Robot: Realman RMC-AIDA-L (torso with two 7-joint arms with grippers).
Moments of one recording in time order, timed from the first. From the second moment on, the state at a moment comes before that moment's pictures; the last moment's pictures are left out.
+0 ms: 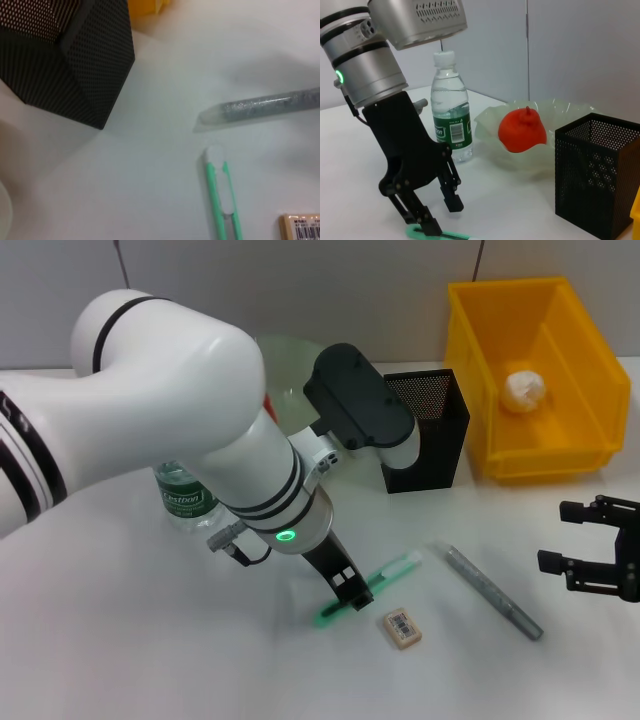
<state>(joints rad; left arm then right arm) -0.92 -2.08 1.92 0.98 2.41 1.14 -2.71 0.41 2.01 -0.53 -0.70 -2.07 -1.59 1.17</state>
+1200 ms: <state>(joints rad) -0.98 -2.08 1.96 0.89 2.34 1.12 -2.70 0.45 2.01 -0.53 -0.70 -2.08 -1.59 1.18</state>
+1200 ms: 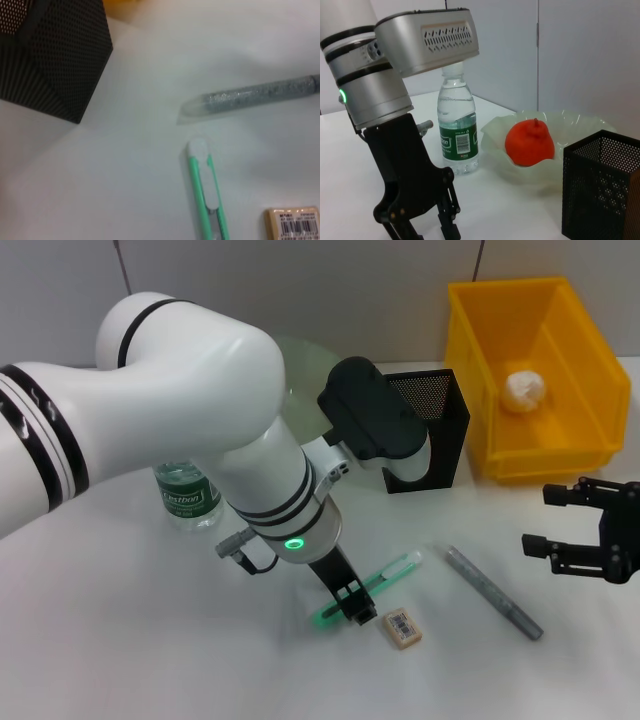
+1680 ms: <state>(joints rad) -0.98 -2.08 1.97 0.88 2.34 1.14 -2.70 0.46 2.01 -0.53 -0.69 -2.08 -1.59 1.18</state>
